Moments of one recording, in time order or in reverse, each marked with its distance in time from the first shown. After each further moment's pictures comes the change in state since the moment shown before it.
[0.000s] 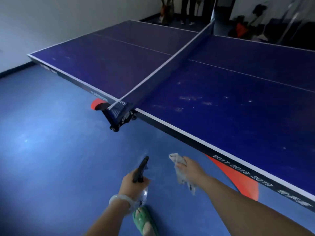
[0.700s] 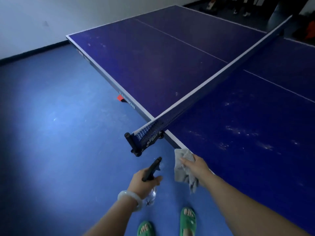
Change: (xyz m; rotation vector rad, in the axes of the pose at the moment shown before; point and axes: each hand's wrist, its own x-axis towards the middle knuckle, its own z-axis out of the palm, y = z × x) left_hand 0.191 0.034 -0.078 0.080 0.023 0.017; right_hand 0.234 -0.130 0.012 0.243 -0.097 0.112
